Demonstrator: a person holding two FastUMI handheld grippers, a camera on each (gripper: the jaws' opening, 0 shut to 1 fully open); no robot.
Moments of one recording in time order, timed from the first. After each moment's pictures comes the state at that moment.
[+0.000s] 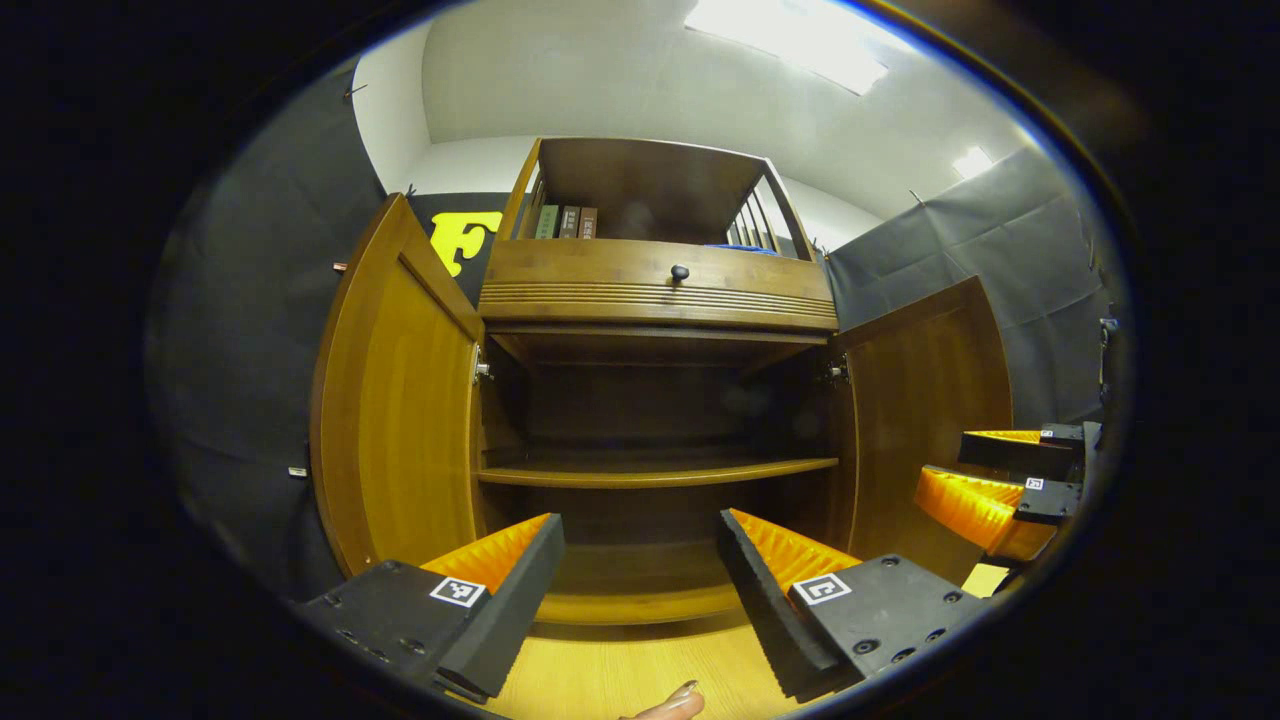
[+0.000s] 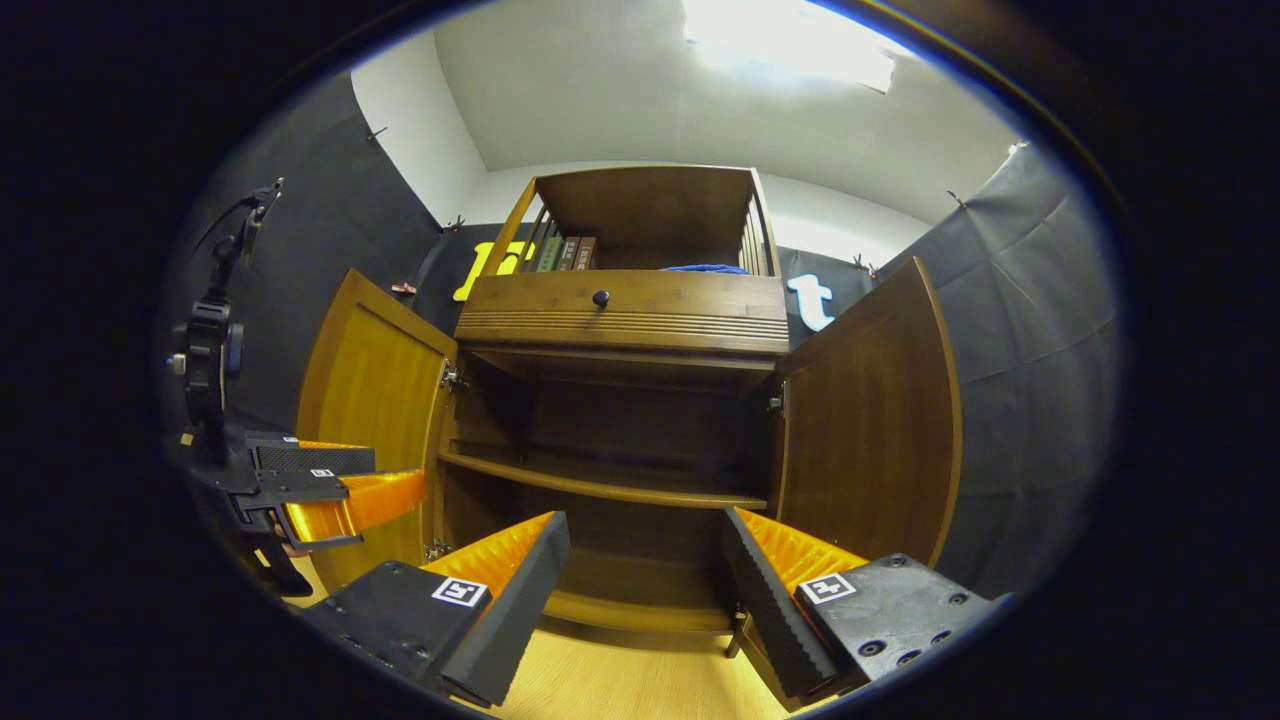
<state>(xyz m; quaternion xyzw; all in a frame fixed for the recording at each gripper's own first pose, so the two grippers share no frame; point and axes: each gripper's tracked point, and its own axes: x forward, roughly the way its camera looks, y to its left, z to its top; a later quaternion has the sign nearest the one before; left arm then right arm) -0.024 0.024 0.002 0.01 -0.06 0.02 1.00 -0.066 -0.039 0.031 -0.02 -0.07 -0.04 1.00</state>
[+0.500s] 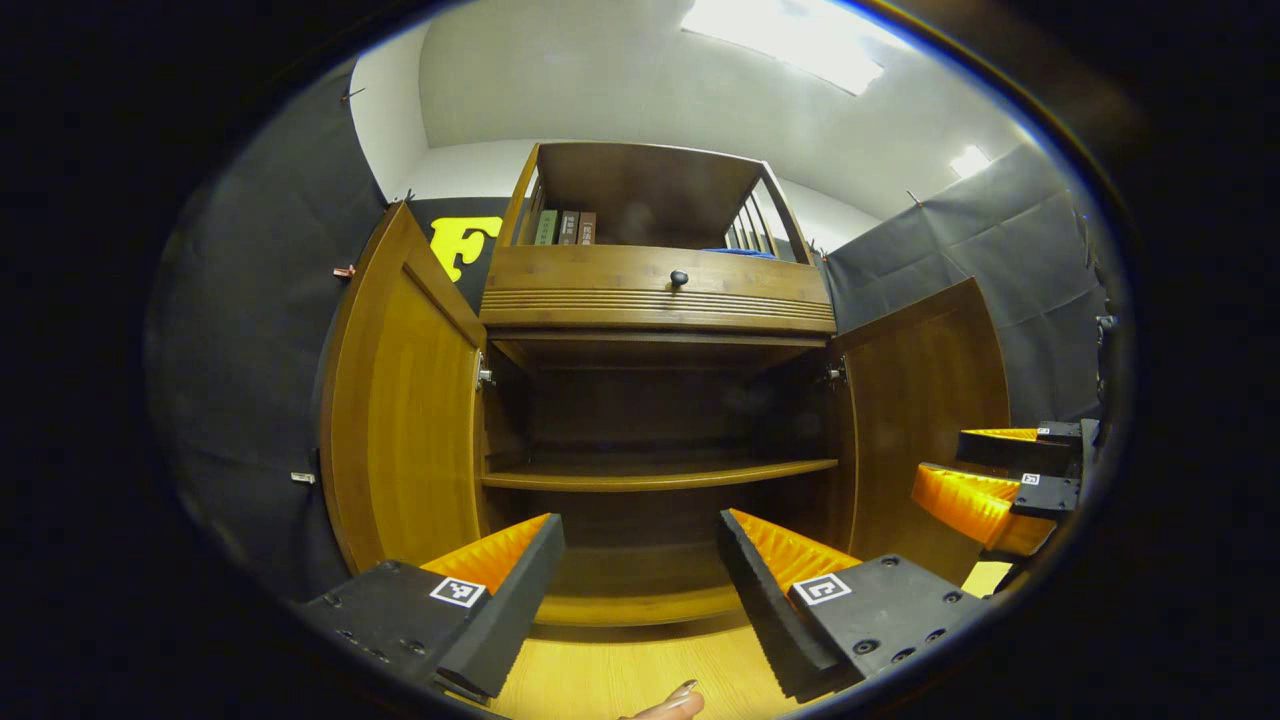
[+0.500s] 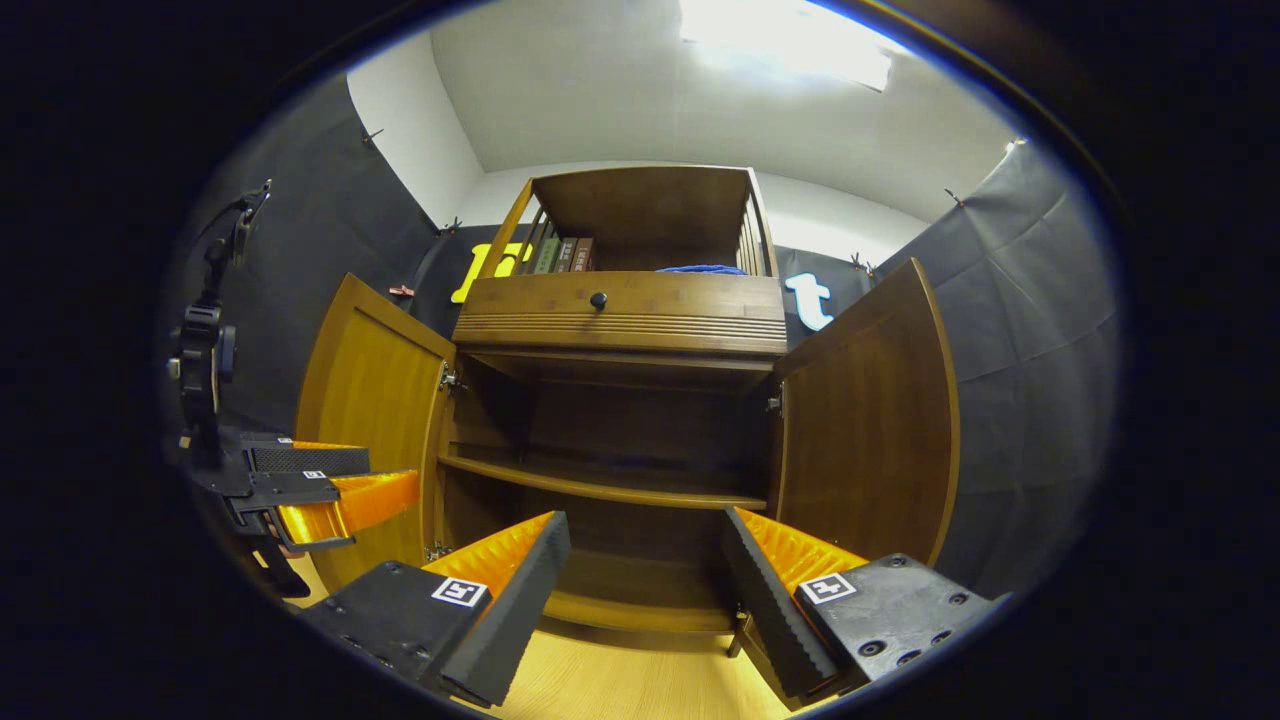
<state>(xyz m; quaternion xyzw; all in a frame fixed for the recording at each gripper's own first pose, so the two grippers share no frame) -0.025 0.025 0.002 0.01 -0.06 0.02 1.00 -0.065 -0.039 0.030 -0.02 -0.07 -0.05 1.00</state>
